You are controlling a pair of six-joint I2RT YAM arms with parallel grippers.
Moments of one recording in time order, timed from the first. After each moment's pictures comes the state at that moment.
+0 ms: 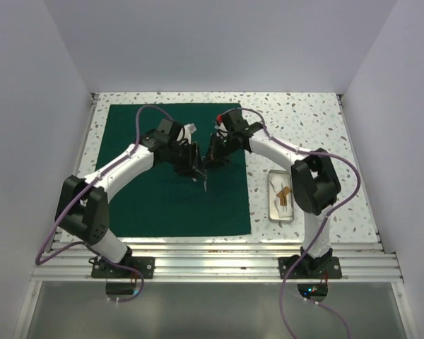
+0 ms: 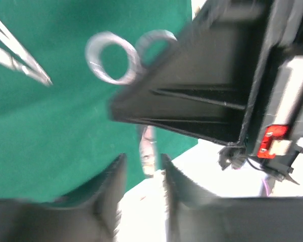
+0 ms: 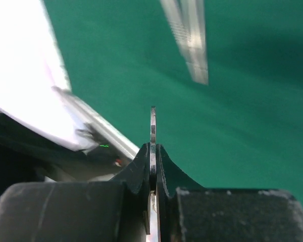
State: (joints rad) left arm -0.46 1.58 1.18 -0.60 0.44 -0.55; right arm 0.58 1.99 1.55 -0.50 -0.56 0.79
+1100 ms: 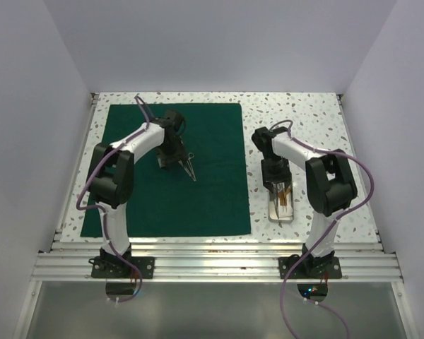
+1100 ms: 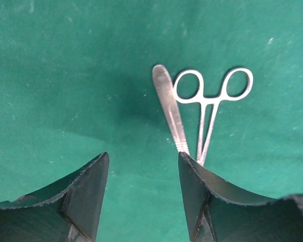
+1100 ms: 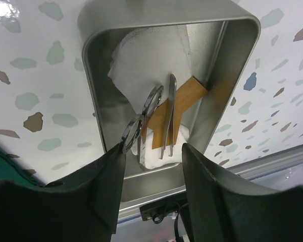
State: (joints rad) left arm -0.35 2.00 1.51 -0.85 -0.07 -0.71; right arm 0.39 1.90 1.34 -1.12 0.29 0.44
